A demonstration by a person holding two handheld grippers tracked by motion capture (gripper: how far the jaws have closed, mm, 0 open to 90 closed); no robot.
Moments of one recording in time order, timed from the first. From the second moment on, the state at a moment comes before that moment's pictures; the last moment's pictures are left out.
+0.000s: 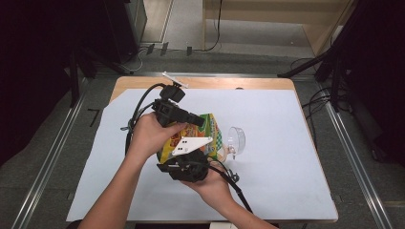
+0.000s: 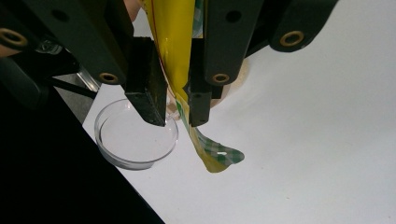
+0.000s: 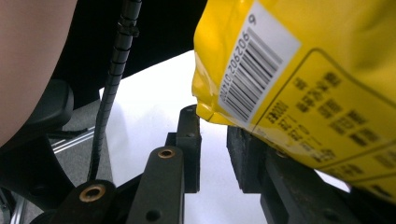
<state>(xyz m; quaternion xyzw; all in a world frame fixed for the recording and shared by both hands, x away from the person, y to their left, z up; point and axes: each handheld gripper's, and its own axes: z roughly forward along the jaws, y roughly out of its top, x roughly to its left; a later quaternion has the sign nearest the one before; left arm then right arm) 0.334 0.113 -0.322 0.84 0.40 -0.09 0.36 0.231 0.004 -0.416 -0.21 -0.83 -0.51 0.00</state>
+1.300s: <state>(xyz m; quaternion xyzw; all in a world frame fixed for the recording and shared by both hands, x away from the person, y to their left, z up) 0.328 0.109 -0.321 0.84 0.40 -0.09 0.36 0.226 0.002 -0.414 -0.21 -0.83 -0.52 0.01</state>
